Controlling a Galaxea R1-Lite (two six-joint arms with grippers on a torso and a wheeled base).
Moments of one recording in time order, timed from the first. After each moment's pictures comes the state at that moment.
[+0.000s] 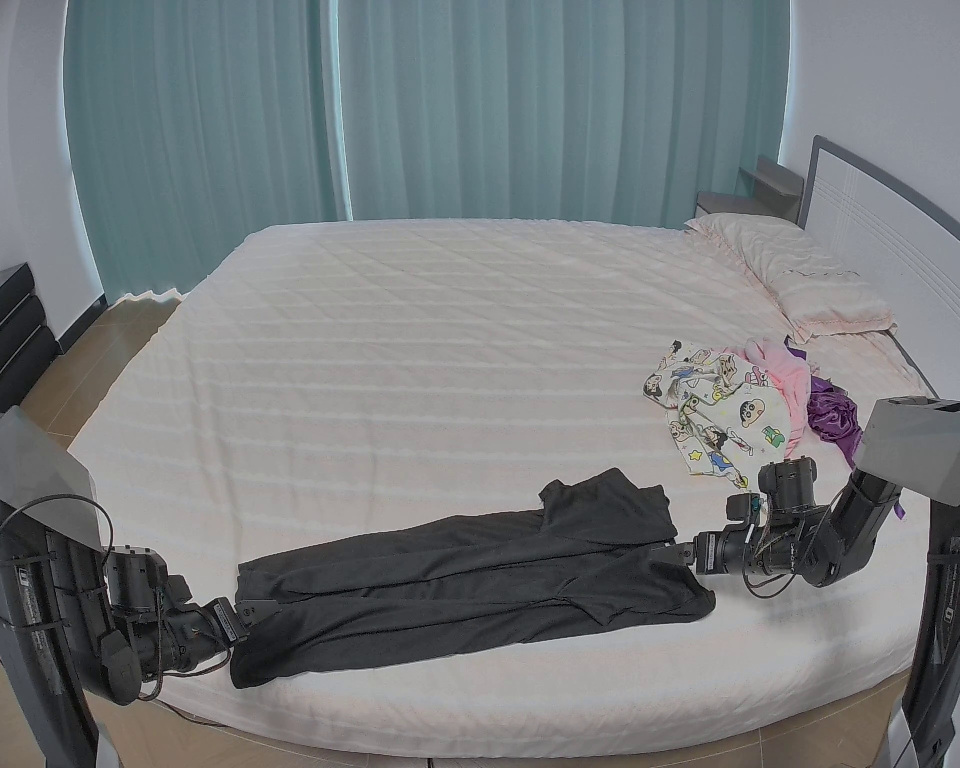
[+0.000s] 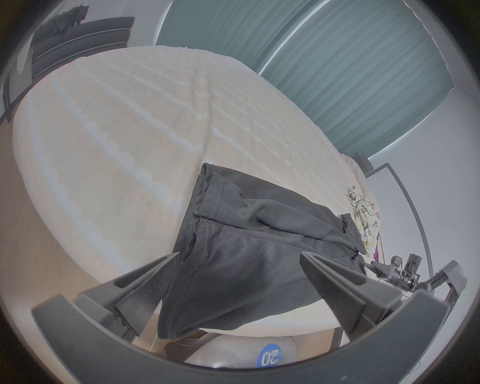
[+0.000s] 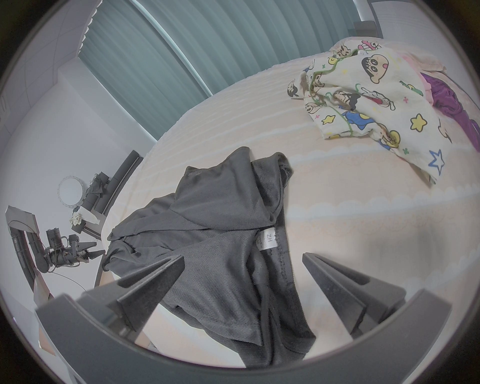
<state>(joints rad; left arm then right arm) 0.09 2.24 -0.06 -1.44 -0.32 -0.52 0.10 2.31 -0.74 -0.83 0.42 0.19</state>
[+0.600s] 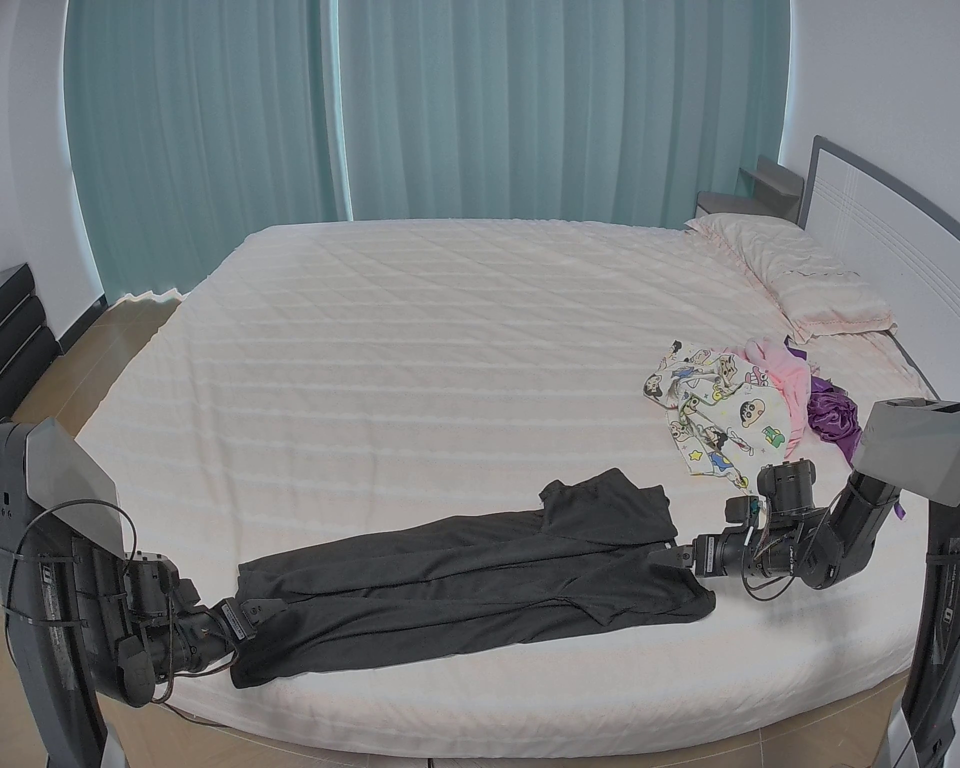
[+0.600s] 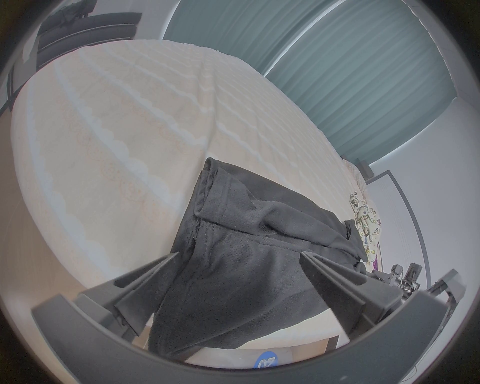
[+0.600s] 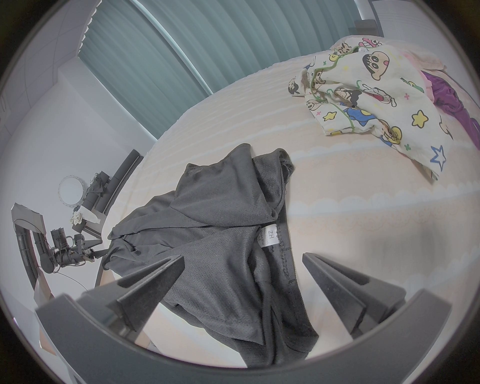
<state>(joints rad) 0.08 2.36 -0.08 -1.55 -0.31 -0.58 0.11 2.32 -0.73 -0.83 0.42 0.19</state>
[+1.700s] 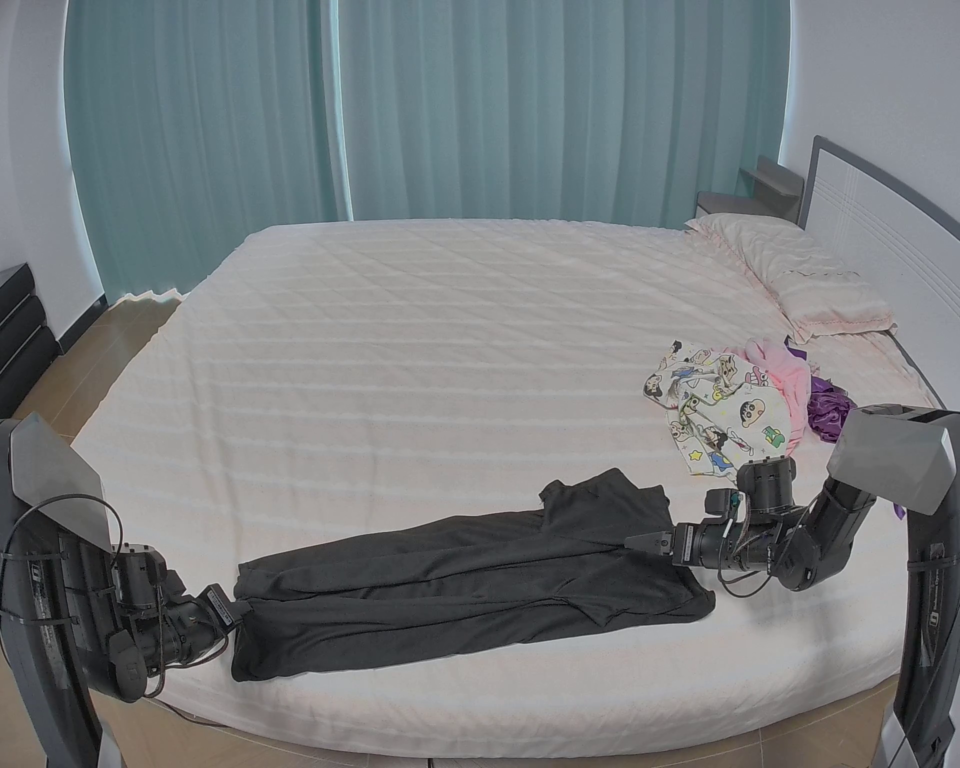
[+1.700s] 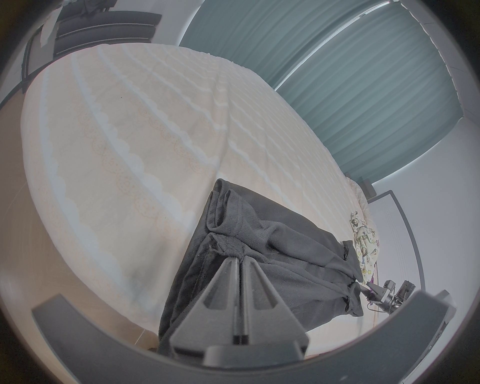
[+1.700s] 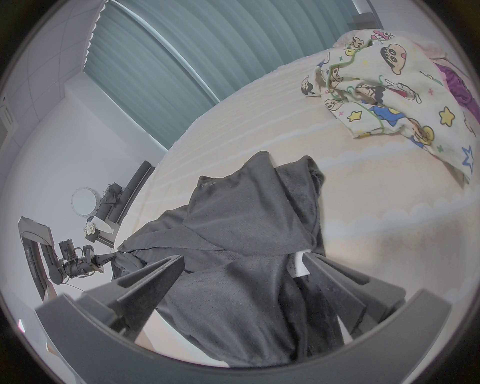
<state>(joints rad) 0.12 2.32 -0.09 -1.55 -0.29 -0.65 0.15 2.39 -0.81 -0.92 0.46 0.30</state>
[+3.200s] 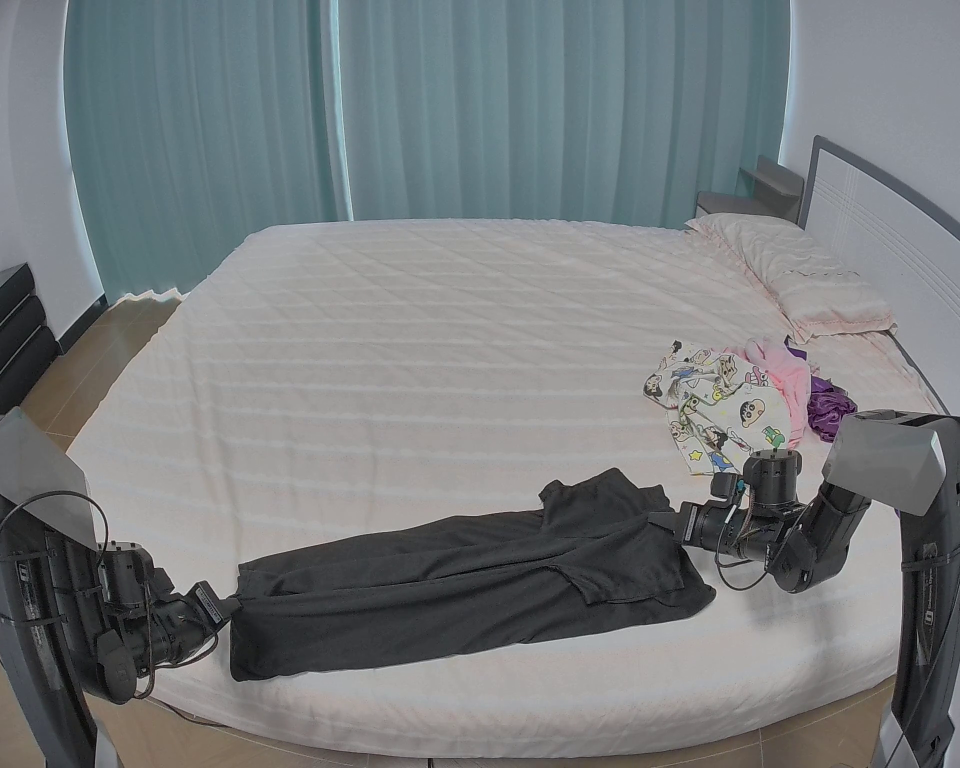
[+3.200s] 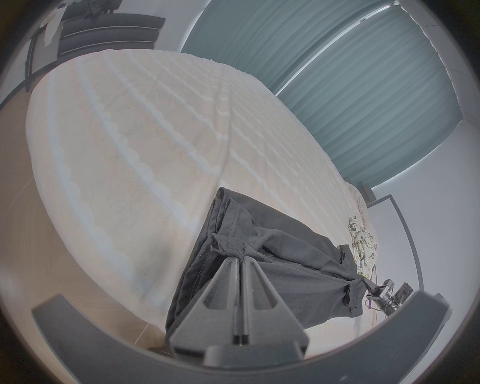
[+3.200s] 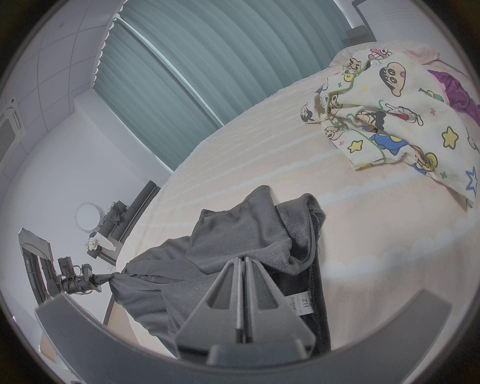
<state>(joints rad) 0.14 2.27 -0.05 -1.55 -0.29 -0.66 0.14 2.43 -0.83 -1.11 0.45 0.38</state>
